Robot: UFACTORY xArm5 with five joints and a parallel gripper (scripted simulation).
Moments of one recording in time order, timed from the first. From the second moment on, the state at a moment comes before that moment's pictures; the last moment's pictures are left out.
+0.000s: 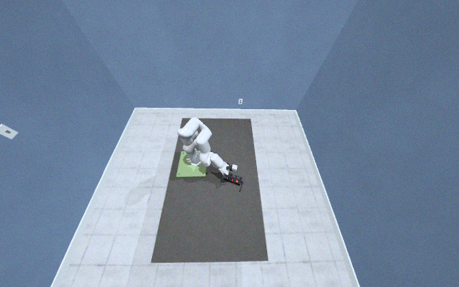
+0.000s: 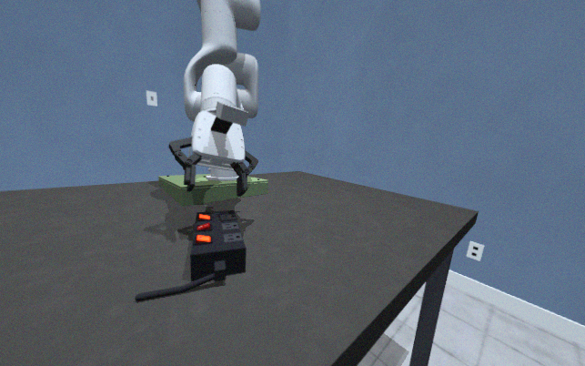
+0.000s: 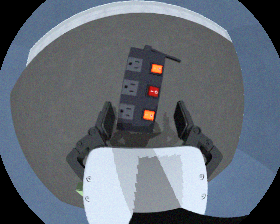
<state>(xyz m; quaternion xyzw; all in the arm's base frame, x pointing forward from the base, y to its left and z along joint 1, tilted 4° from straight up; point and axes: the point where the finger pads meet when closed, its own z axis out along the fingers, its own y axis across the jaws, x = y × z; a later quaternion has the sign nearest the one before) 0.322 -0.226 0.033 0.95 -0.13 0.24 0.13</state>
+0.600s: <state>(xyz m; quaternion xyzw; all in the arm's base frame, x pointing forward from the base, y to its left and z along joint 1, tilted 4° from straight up) 0.324 -0.227 0.031 0.95 -0.14 0.24 0.12</state>
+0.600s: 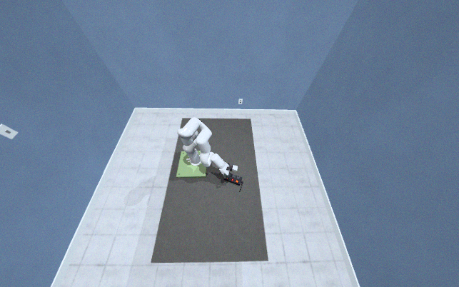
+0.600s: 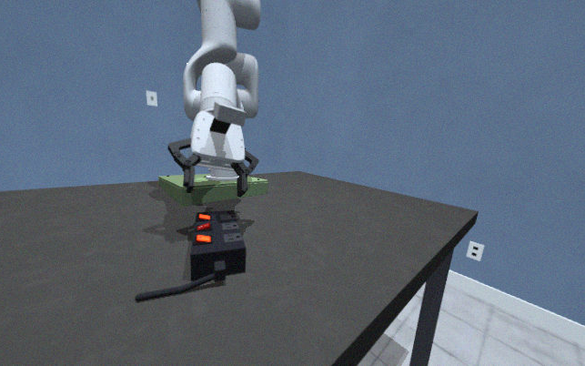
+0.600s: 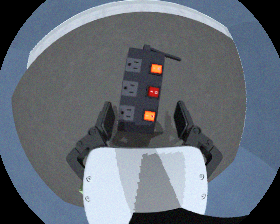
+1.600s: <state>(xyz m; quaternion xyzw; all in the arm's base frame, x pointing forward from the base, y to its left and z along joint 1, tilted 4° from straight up) 0.357 -0.270 0.061 0.80 -0.60 0.07 0.00</state>
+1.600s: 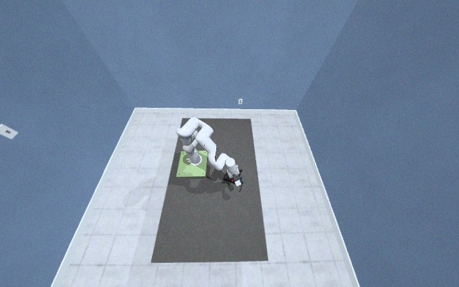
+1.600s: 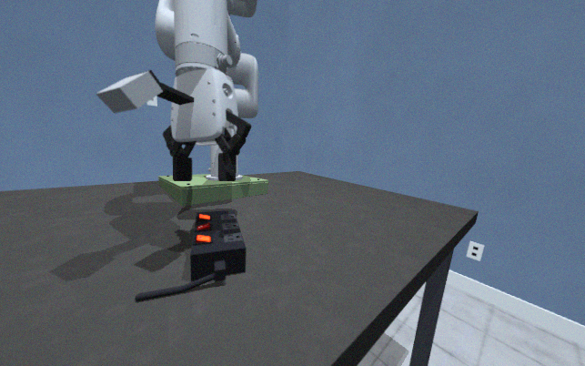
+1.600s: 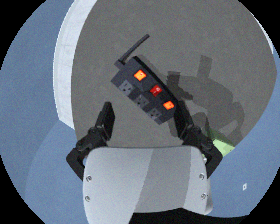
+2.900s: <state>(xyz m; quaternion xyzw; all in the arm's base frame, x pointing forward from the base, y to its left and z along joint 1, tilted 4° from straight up) 0.351 -0.273 0.099 0.62 -0.79 -0.04 0.01</state>
